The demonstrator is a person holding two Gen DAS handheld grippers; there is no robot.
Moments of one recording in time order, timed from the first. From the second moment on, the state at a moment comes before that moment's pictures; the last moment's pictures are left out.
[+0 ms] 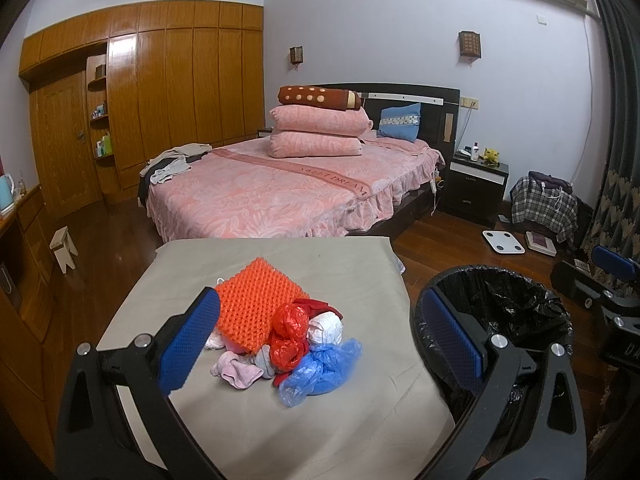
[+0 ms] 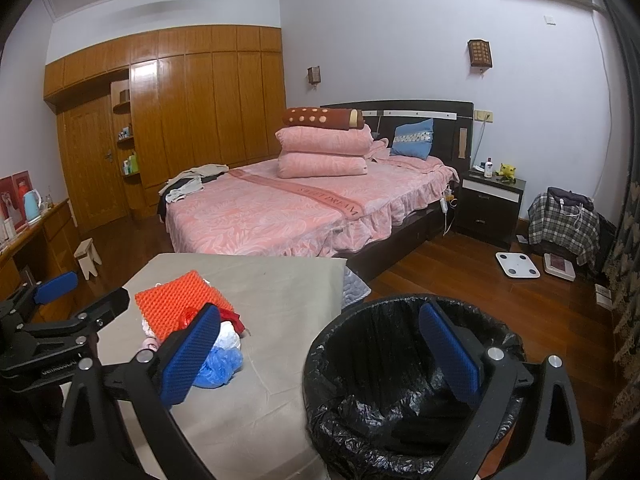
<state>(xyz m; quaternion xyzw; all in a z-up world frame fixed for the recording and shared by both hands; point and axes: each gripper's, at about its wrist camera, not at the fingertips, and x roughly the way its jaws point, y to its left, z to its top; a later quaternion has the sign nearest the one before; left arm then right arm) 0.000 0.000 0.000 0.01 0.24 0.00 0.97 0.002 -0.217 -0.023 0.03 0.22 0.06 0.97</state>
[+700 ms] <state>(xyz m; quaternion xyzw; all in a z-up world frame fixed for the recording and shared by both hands) -0.003 0.004 0.000 0.01 0.24 0.00 0.97 0.005 -0.219 -0.026 0.04 0.22 0.07 0.97</state>
